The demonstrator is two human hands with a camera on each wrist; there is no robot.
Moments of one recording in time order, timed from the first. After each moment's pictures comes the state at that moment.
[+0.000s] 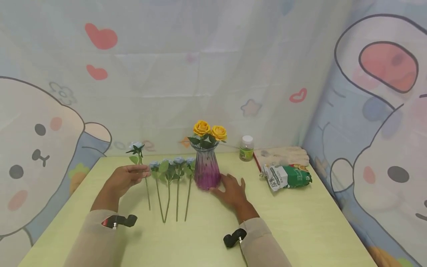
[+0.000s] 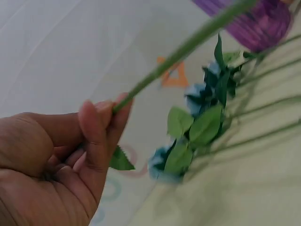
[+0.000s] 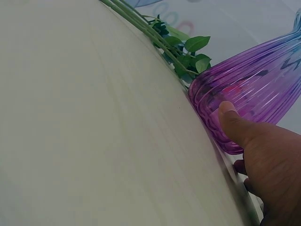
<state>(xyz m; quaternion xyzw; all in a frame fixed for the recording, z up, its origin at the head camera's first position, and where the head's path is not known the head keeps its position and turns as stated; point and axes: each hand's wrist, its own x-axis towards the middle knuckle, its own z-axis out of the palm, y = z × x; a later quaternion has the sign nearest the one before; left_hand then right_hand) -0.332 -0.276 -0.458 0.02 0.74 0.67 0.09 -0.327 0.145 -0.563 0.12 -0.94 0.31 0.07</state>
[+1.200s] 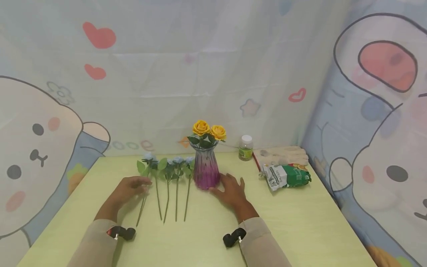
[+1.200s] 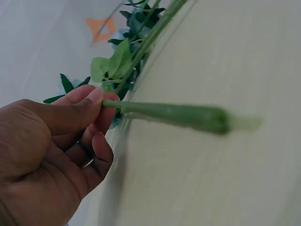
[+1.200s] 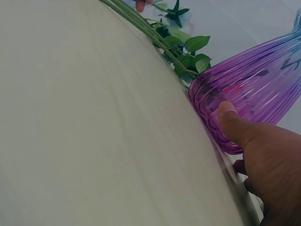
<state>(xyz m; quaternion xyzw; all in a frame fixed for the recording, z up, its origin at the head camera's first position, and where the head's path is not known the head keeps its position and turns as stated) -0.333 -0.291 -0.524 0.13 0.86 0.49 0.03 -0.324 0.145 -0.560 0.12 -0.94 0.31 0.08</state>
